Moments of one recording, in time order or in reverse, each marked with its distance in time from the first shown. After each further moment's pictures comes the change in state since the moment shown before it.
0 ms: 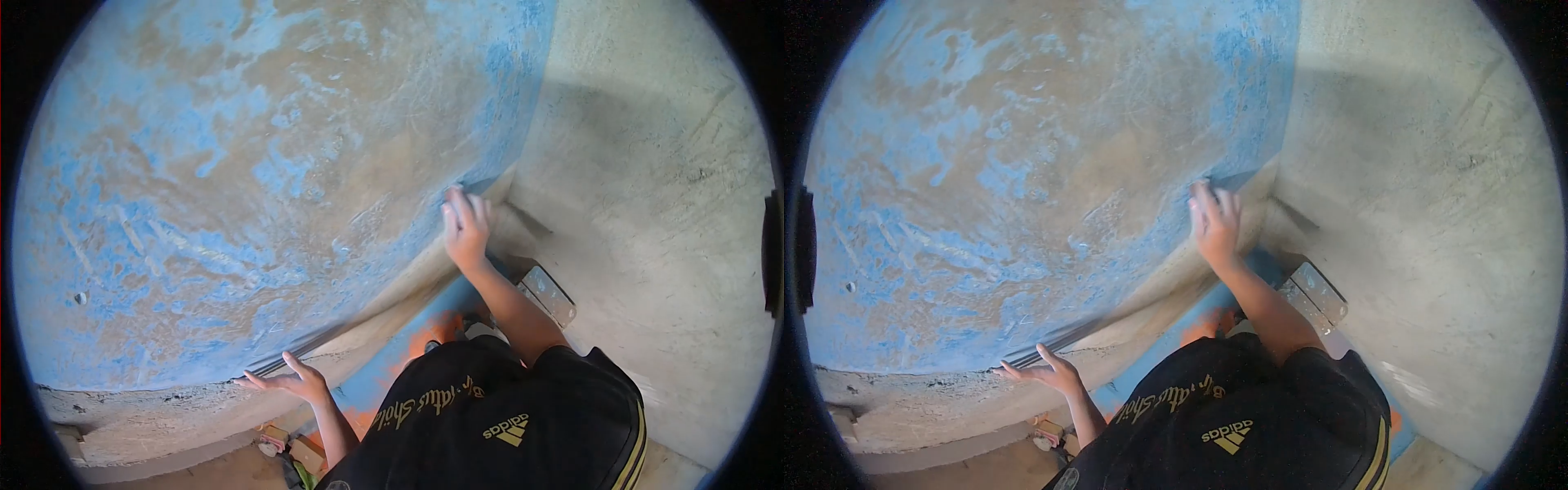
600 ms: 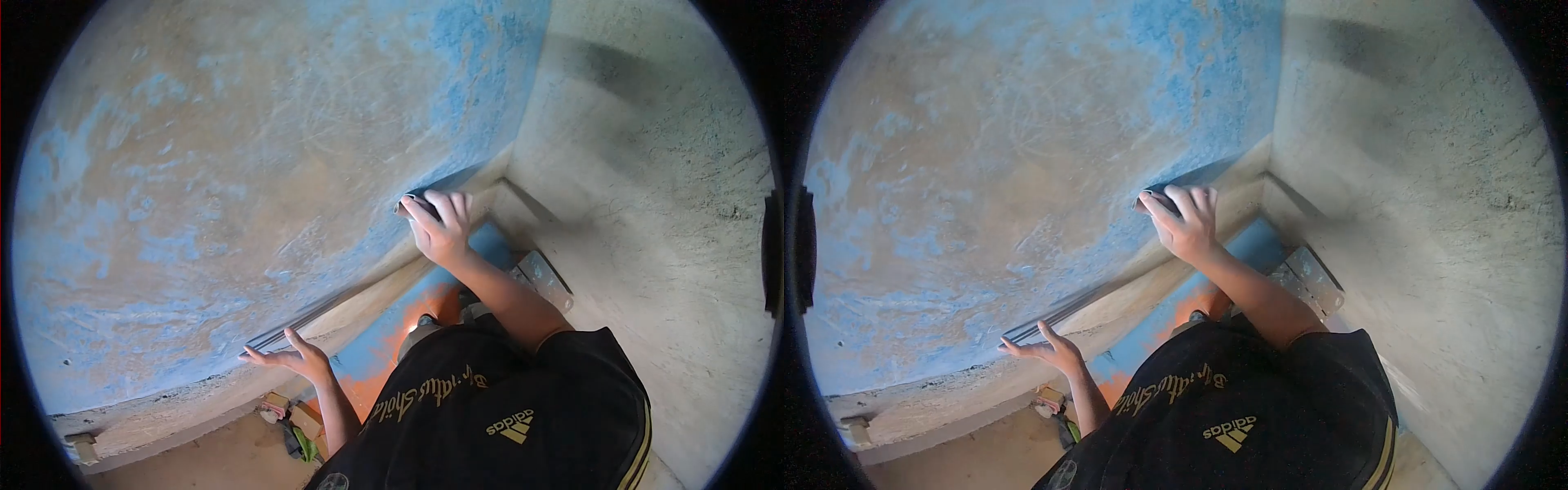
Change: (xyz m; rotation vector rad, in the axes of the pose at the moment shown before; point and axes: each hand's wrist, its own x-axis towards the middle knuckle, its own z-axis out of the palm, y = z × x) left_hand -0.038 0.078 0.043 0.028 -0.115 -0.127; right_hand 0.016 0.030 -0.012 0.048 -0.072 -0.105
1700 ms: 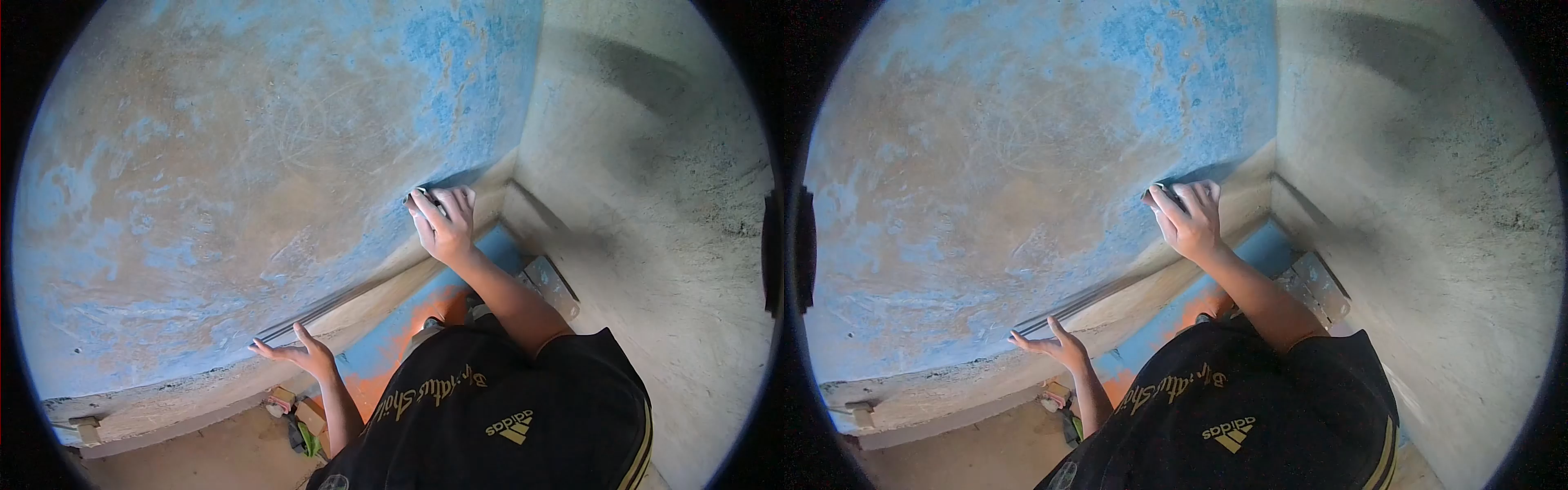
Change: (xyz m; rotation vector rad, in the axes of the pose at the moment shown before) left_hand -0.015 0.008 0.007 0.006 -0.036 0.014; right_hand 0.001 0.031 0.001 0.100 0.000 -0.008
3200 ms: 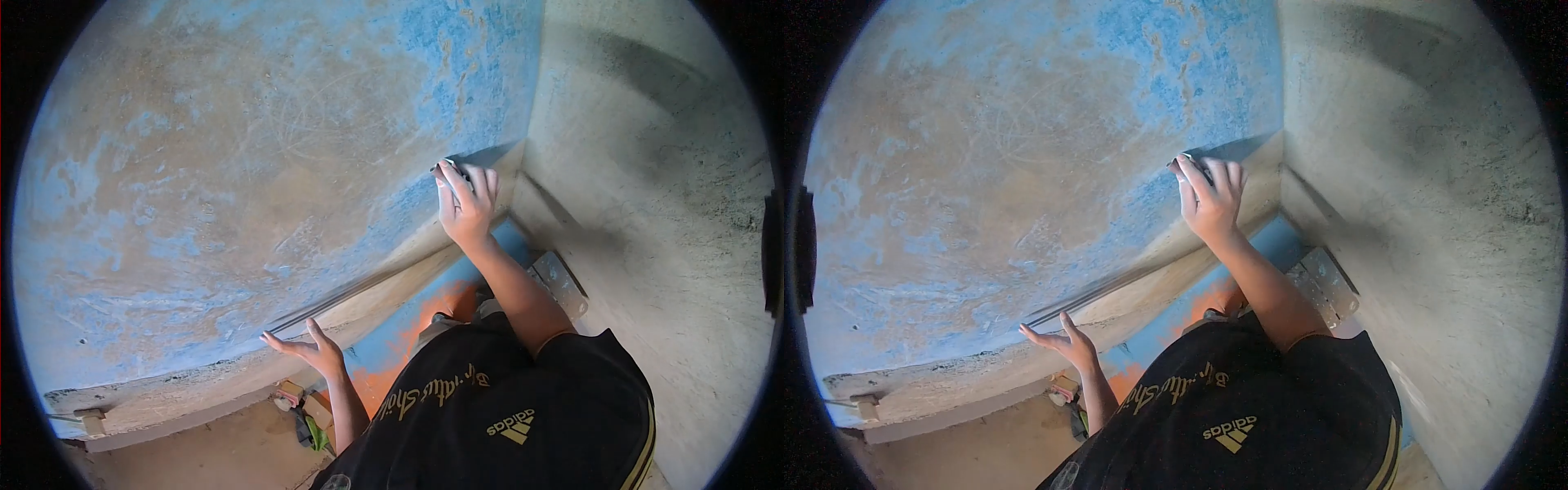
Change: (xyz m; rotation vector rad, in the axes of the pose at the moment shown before) left_hand -0.010 0.001 -0.010 -0.021 -0.111 -0.036; right_hand 0.011 0.006 0.001 -0.077 0.117 0.108
